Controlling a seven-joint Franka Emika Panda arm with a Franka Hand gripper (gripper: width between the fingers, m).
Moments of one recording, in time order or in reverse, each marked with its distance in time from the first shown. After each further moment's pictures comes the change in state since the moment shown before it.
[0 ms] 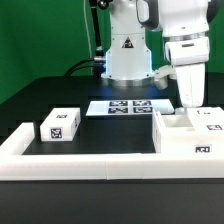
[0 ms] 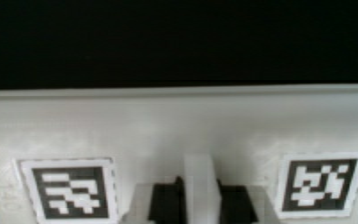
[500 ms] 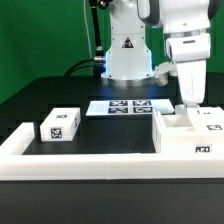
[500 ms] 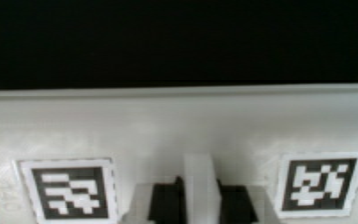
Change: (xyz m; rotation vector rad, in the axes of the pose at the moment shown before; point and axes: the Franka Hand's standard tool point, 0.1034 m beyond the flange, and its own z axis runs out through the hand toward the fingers) arm 0.001 0.000 -0.010 0.007 -0.017 -0.011
